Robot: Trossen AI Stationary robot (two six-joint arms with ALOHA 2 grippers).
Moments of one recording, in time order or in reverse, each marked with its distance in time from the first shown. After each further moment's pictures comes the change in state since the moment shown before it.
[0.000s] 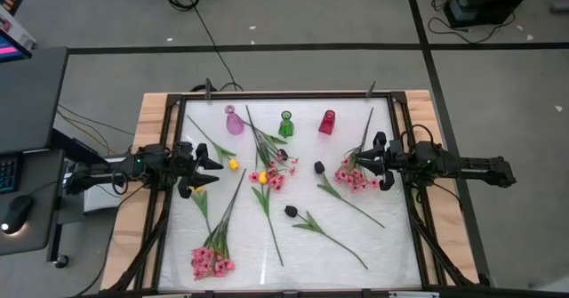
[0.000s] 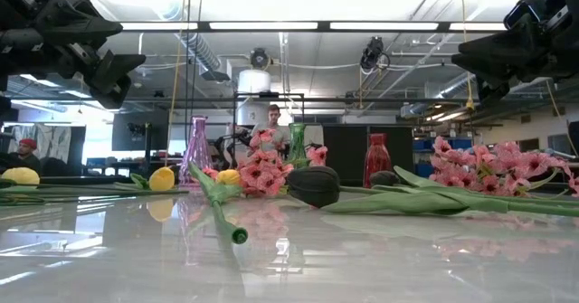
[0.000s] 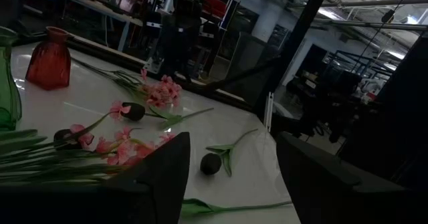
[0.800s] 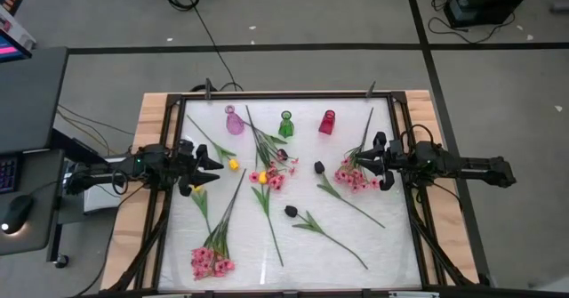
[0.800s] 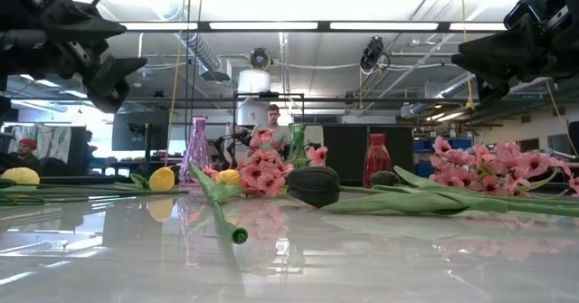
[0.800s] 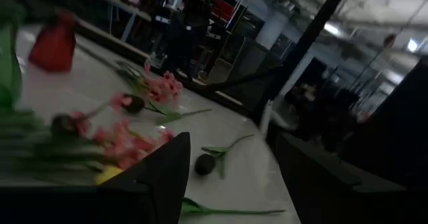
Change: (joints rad) left arm 0.000 0.000 0.000 -0.002 -0.022 -0.169; right arm 0.000 0.000 0.000 0.000 0.000 0.000
